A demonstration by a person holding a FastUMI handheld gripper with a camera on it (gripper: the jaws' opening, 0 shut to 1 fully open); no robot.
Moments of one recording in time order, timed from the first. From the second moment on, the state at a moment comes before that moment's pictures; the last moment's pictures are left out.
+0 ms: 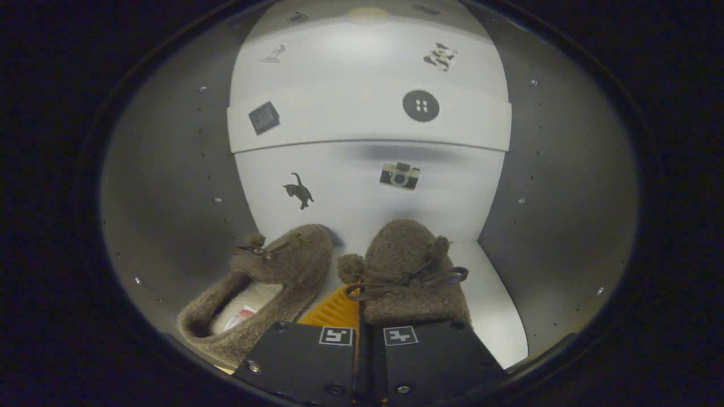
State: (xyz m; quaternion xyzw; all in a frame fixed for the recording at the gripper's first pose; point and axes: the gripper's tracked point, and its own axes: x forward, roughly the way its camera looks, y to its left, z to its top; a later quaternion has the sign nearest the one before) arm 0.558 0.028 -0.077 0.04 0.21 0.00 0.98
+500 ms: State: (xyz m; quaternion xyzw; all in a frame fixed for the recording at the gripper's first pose) arm 0.537 0.042 -0.066 0.07 0.22 0.02 0.97
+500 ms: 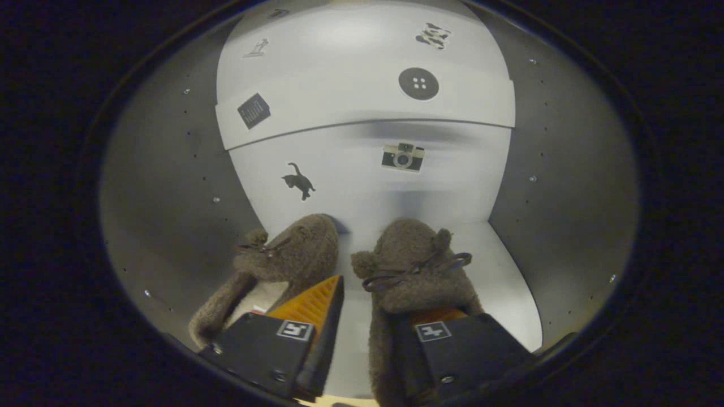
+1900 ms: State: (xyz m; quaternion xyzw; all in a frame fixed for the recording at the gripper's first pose) arm 0.005 -0.024 0.022 0.01 -0.02 0.05 1.00
